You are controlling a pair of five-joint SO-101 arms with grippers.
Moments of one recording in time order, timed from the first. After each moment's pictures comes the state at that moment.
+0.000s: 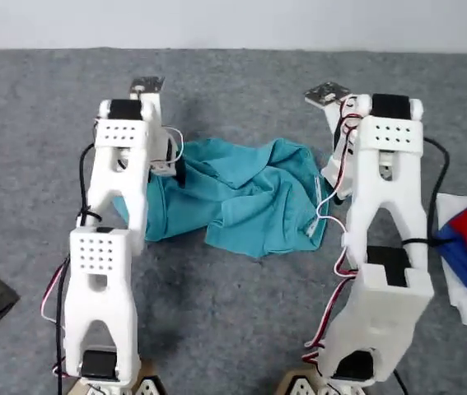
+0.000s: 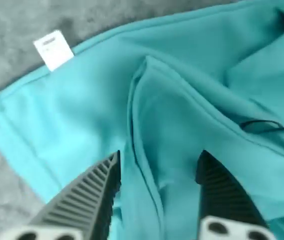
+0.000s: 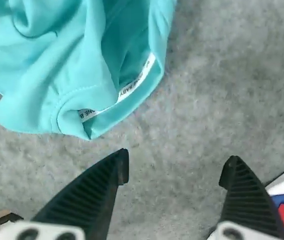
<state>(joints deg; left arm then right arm) -0.6 56.8 -55.2 98.9 7.1 3.3 23.1 -25.8 100.7 35.0</state>
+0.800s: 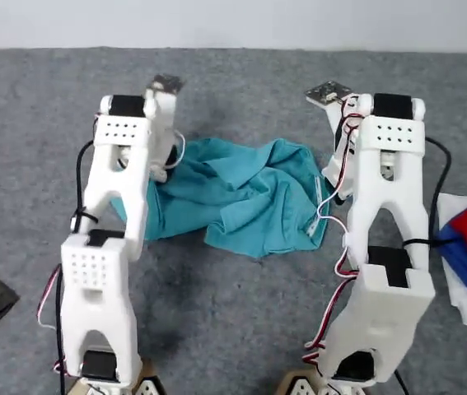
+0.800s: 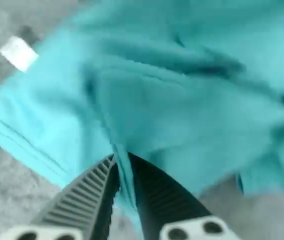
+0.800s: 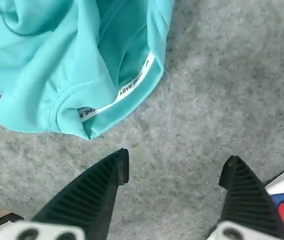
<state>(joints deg) 1.6 41.5 -38.1 98.9 -9.5 3.3 23.0 -25.8 100.7 35.0</state>
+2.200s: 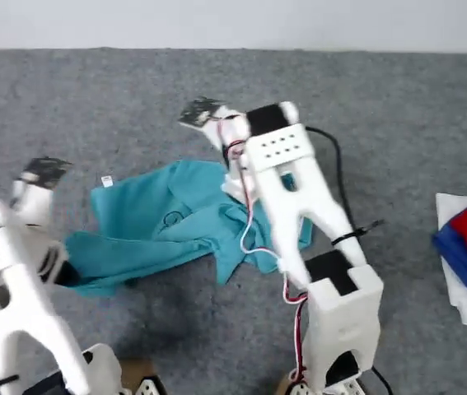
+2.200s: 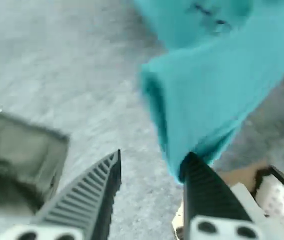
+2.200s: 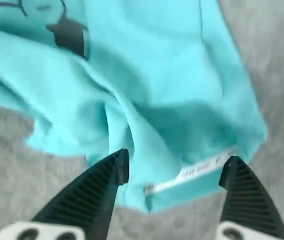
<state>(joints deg) -34.8 -26.8 28.0 98.9 -42.7 -25.1 24.0 -25.8 93.8 31.4</state>
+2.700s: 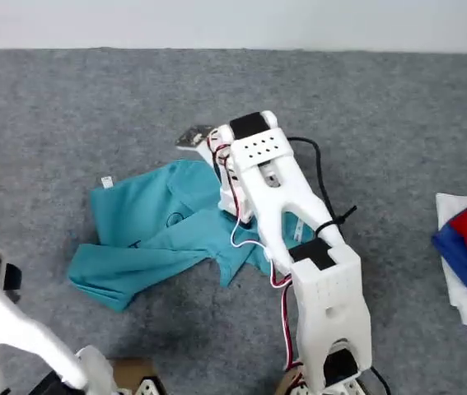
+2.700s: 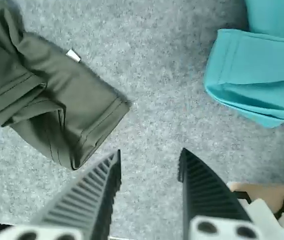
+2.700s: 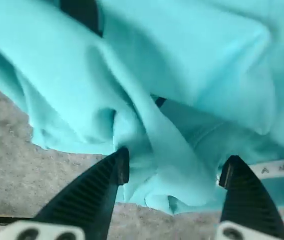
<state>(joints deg) -52.4 -26.8 19.2 98.9 -42.7 -25.9 35.3 -29.9 100.6 31.8</state>
